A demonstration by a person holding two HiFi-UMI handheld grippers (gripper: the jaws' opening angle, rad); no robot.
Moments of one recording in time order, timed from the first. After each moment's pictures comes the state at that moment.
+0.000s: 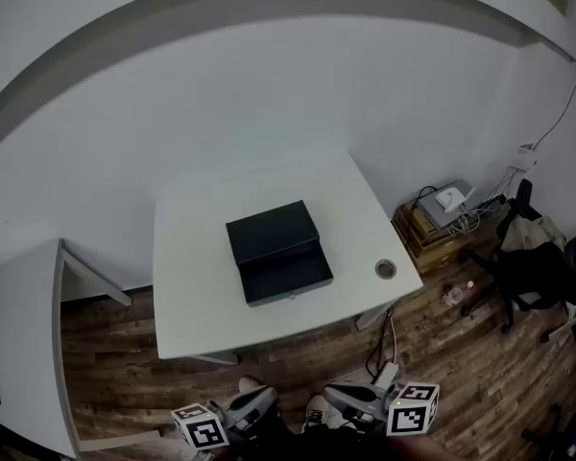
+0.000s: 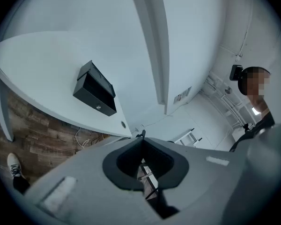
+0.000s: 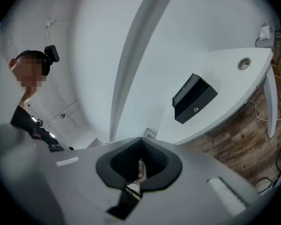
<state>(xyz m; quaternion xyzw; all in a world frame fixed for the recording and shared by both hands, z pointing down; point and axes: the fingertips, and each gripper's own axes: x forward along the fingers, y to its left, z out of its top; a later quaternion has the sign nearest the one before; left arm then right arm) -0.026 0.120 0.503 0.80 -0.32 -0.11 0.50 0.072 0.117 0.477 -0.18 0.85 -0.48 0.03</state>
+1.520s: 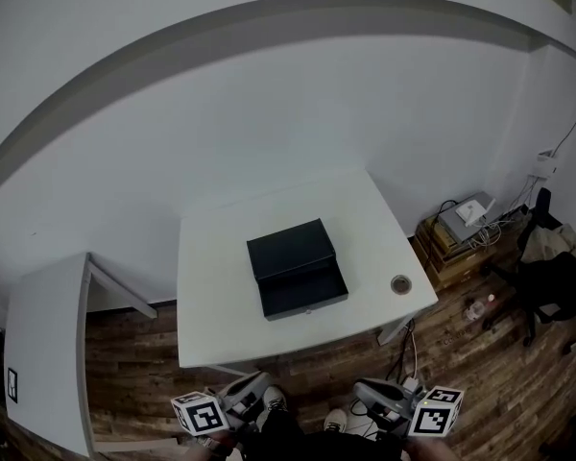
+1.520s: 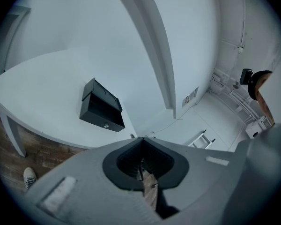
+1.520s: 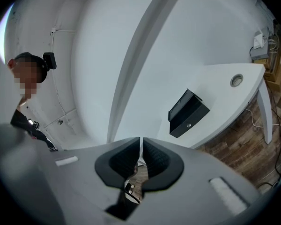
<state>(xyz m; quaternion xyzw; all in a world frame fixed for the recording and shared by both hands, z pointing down) -0.062 0.074 0.490 0.79 -0.39 -0.09 0.46 0.117 0.087 0.465 -0.23 0.85 -0.47 0.08</state>
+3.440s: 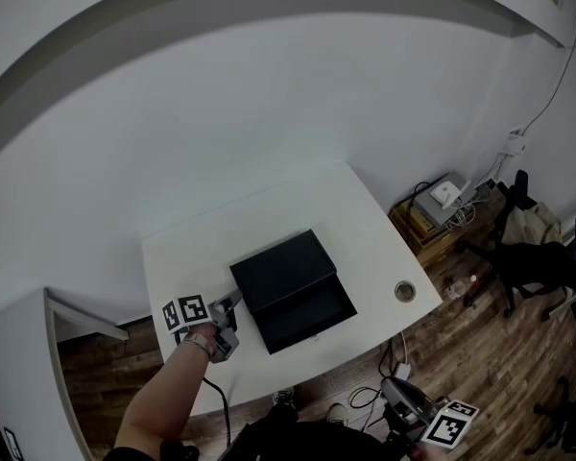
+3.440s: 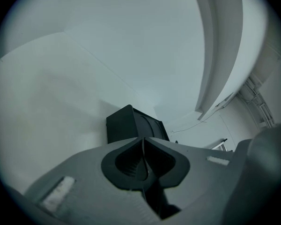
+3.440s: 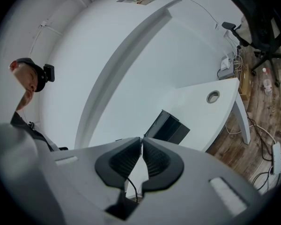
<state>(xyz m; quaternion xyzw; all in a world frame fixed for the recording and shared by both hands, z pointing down) -0.178 -0.235 0.608 0.72 -0.40 -0.02 0.56 0.115 0.013 0.480 -0.45 0.75 -0.47 0.13</state>
